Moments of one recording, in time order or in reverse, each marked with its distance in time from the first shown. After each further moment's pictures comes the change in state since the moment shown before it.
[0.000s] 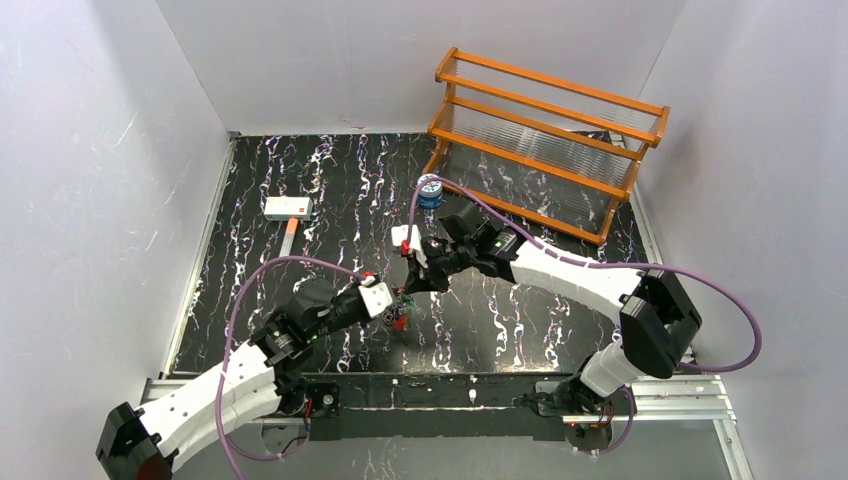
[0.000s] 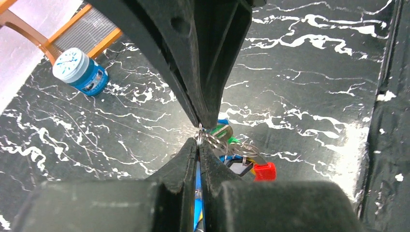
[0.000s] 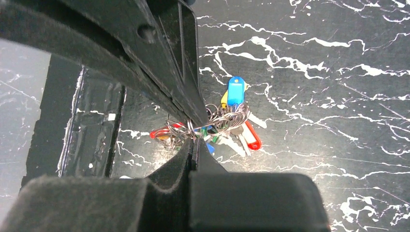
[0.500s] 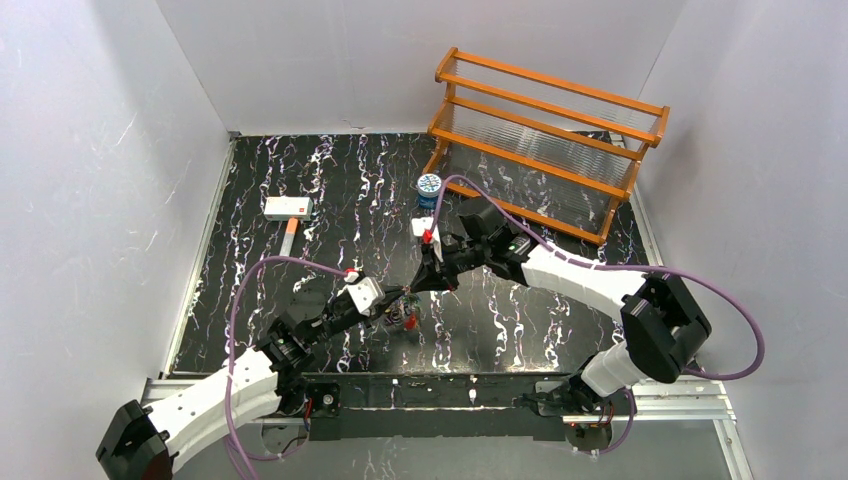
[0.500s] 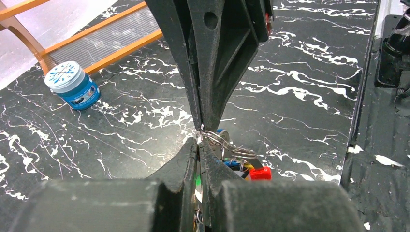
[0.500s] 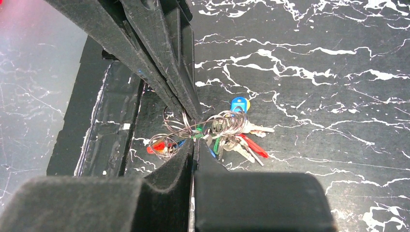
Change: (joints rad) left arm 0.000 -0.033 -0.160 0.350 -0.001 -0.250; right arm -0.097 -0.043 -0.146 0.211 -0.182 0.119
